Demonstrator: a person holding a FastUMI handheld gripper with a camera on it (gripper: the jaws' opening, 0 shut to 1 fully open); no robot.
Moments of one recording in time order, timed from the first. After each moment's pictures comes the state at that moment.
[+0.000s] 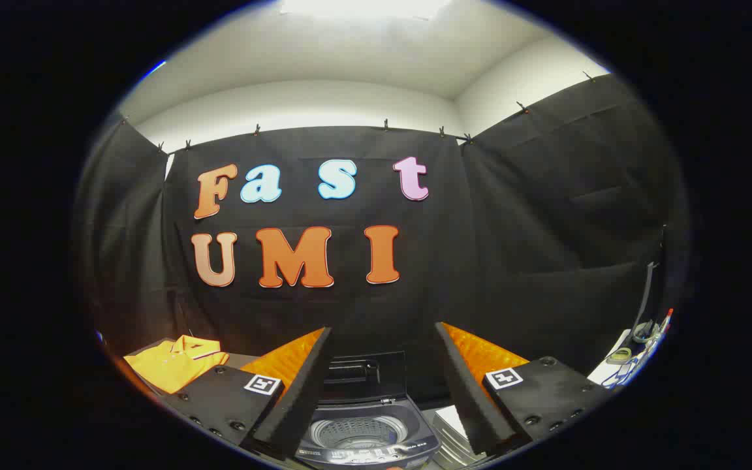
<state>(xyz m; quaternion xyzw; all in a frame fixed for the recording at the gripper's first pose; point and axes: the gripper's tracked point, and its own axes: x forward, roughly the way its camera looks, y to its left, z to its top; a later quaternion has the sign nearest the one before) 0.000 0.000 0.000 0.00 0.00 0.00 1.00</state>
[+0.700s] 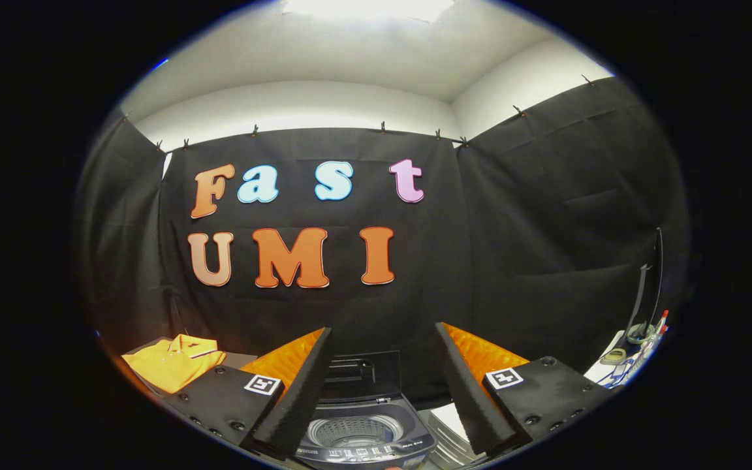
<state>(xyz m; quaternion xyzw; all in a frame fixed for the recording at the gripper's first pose) -0.011 0.000 0.002 -0.01 0.00 -0.01 1.00</state>
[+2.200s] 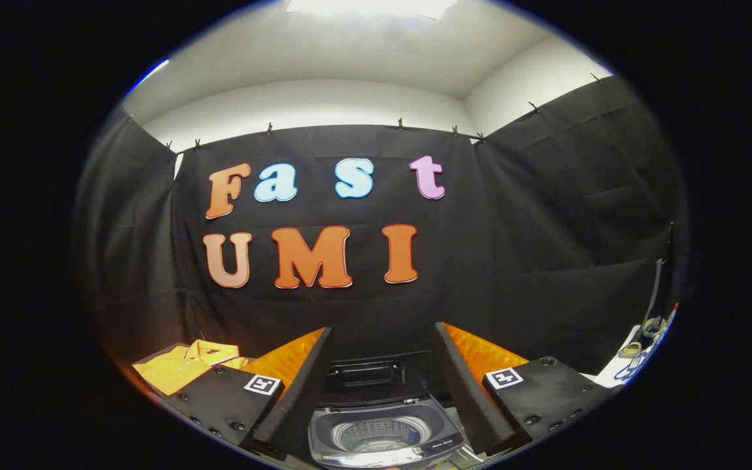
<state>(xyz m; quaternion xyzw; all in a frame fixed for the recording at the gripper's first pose) 0.014 0.084 0.000 0.00 0.00 0.03 1.00</state>
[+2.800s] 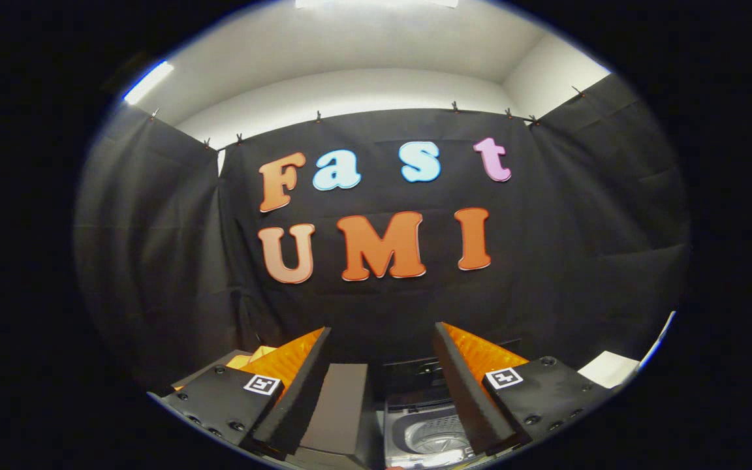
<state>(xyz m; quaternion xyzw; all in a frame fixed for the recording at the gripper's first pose) 0.046 0.276 -0.029 0.02 0.04 0.15 0.99</state>
